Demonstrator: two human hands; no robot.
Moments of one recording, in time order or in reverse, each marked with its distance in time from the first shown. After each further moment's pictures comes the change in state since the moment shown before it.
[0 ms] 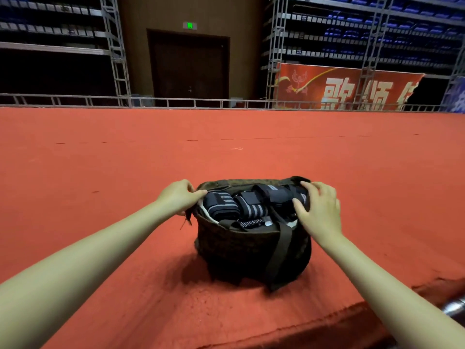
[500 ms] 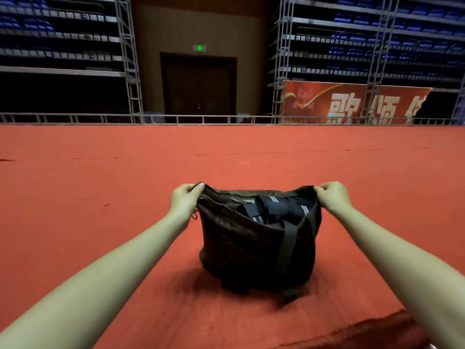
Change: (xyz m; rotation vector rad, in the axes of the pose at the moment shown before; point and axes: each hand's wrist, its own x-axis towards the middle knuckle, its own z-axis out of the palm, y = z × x) left_hand -0.003 0.011 0.012 -0.880 0.286 -0.034; right_hand 0.088 0.029 -0.013 0.135 -0.236 0.349
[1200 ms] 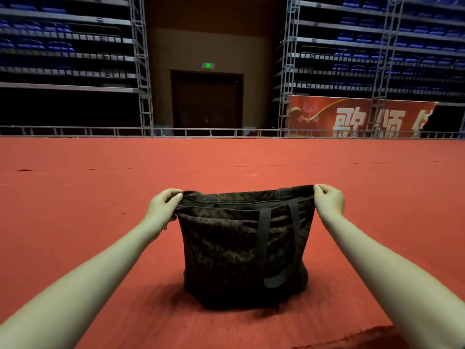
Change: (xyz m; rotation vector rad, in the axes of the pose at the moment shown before) left_hand -0.010 0.007 -0.099 0.138 -0.019 0.149; right_hand -0.040 -0.051 0.005 0.456 0.232 0.028
